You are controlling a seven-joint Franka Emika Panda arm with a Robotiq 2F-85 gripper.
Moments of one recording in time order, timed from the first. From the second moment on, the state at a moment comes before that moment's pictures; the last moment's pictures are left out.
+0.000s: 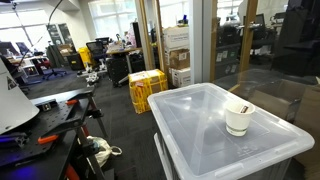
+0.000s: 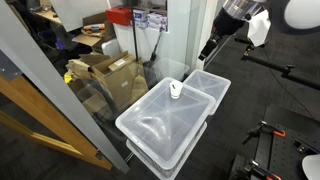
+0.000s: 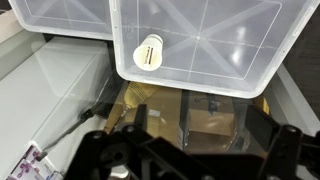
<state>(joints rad) -0.07 -0.32 -0.04 -2.52 -0.18 2.62 -0.04</state>
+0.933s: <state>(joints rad) -0.10 0.06 -0.11 -2.37 -0.04 2.93 -0.09</state>
